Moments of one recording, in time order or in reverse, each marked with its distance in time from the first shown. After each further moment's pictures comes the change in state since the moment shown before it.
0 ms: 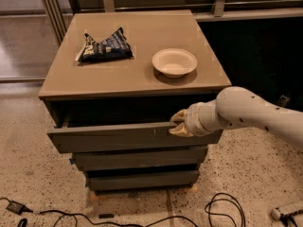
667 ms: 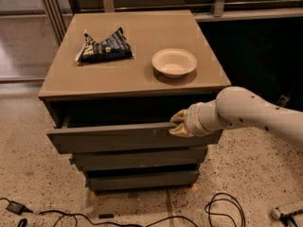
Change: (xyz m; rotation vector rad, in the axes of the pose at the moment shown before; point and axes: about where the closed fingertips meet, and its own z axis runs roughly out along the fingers) arm 0.000 0.000 0.000 0.000 0.000 0.000
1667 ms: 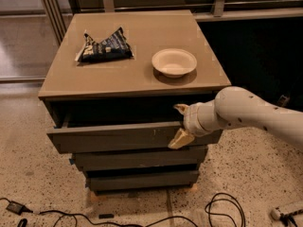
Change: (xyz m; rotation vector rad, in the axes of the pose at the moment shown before) arm 0.000 0.000 0.000 0.000 0.000 0.000
